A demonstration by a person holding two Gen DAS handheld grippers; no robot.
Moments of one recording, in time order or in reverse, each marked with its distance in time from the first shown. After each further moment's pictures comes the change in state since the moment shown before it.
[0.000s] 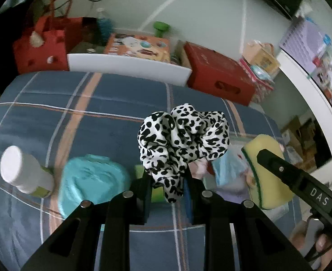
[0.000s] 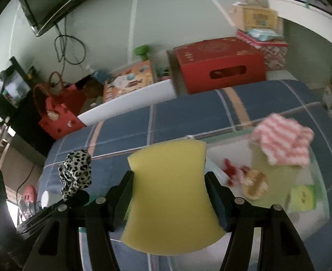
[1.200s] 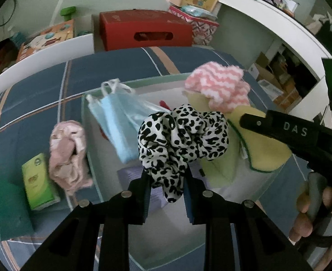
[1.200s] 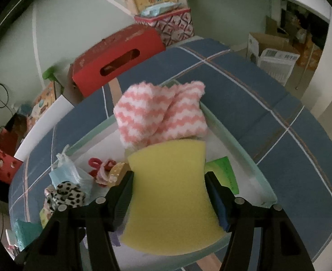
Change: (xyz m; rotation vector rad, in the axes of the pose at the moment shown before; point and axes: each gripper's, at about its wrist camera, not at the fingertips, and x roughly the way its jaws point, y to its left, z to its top) left arm 0.090 -0.136 -0.053 0.361 0.166 -0.125; right arm 0.015 -0.163 -0.022 0.332 0.050 -0.263
